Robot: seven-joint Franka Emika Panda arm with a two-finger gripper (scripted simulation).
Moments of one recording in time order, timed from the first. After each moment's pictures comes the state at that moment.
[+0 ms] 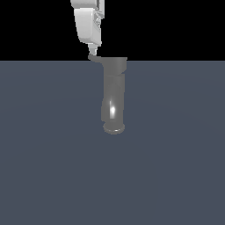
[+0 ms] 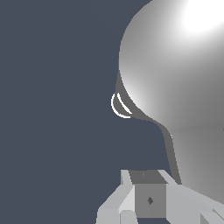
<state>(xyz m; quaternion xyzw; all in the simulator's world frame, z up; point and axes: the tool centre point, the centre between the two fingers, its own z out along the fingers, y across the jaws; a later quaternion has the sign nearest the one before) 0.050 0.068 0.298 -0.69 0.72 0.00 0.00</state>
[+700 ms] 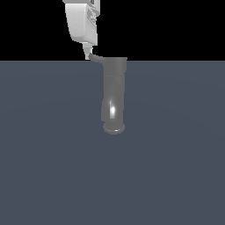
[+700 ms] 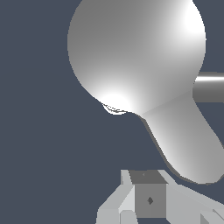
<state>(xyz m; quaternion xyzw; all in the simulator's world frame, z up) 0.020 0.079 0.298 -0.69 0.72 0.00 0.00</state>
